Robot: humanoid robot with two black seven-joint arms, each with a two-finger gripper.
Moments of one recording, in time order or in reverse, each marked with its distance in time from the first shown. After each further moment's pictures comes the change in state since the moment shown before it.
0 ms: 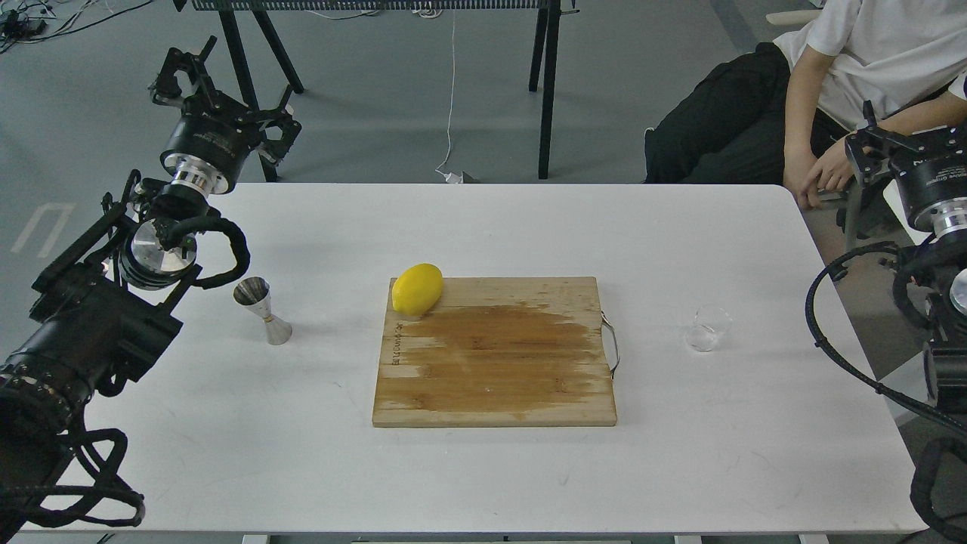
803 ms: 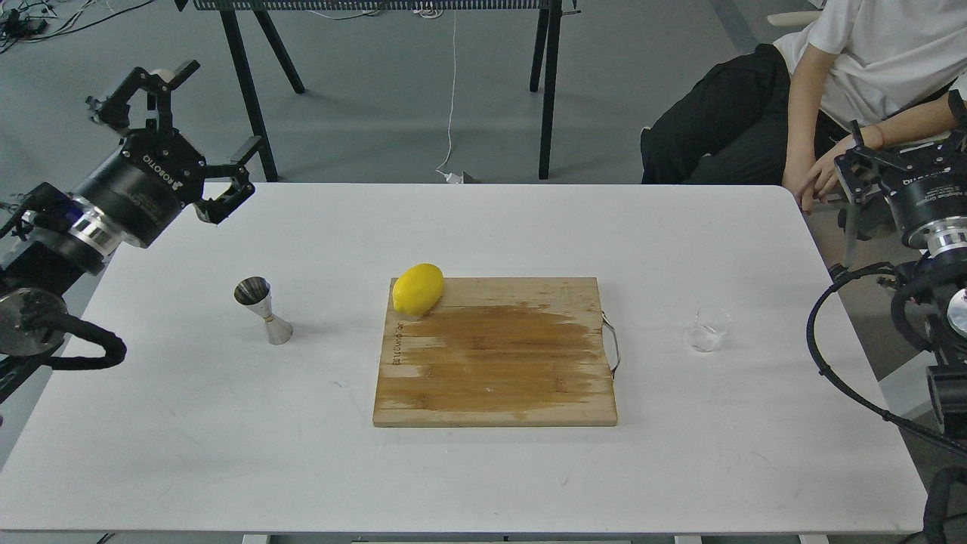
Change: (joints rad) left arm 0.335 0.601 0.143 -0.746 0.243 -0.013 -0.071; right arm -0.083 -0.031 -0.062 0.061 0.003 0.030 0.021
